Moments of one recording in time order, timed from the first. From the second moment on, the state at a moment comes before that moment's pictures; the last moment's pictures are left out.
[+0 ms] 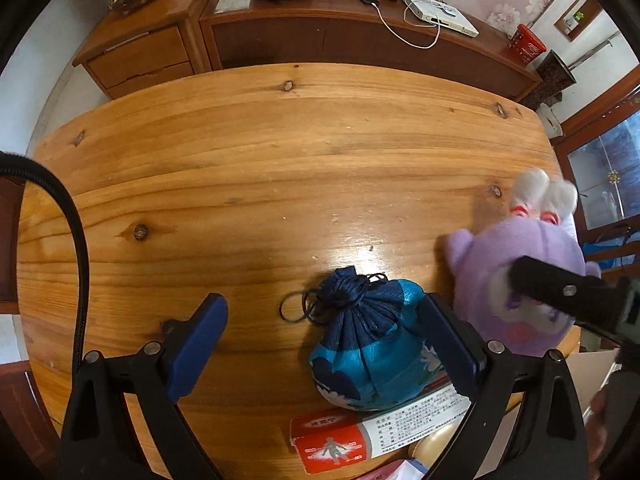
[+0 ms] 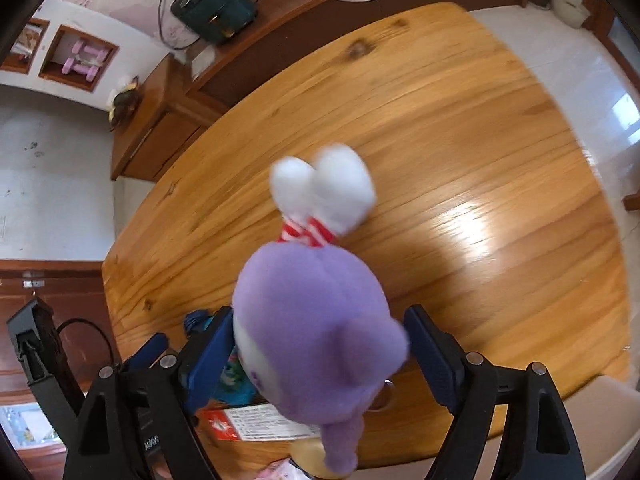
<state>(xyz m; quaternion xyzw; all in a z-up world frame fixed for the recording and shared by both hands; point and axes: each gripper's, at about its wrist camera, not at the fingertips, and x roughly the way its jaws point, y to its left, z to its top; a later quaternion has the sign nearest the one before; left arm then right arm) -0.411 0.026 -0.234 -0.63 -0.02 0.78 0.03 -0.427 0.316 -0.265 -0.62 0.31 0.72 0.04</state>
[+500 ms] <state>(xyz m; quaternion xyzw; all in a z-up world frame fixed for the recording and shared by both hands) -0.410 0.051 -0.242 -0.63 -0.02 0.77 0.06 -0.422 0.312 -0.250 -0.63 0.23 0.74 0.08</state>
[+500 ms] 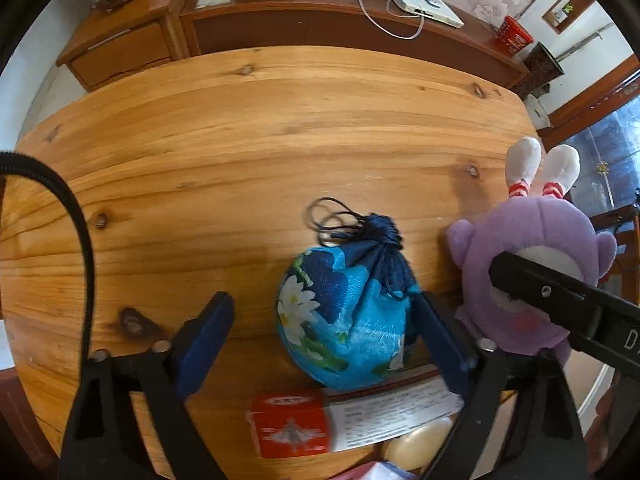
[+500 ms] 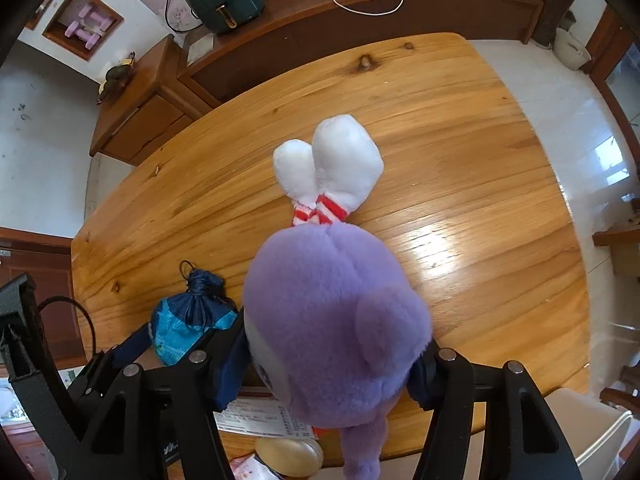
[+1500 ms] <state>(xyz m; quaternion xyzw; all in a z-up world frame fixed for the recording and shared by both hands) -0.339 0.065 -0.095 -0.55 0.04 0.84 0.05 -0.344 0.286 -0.106 -0.54 0.20 0.82 0.04</state>
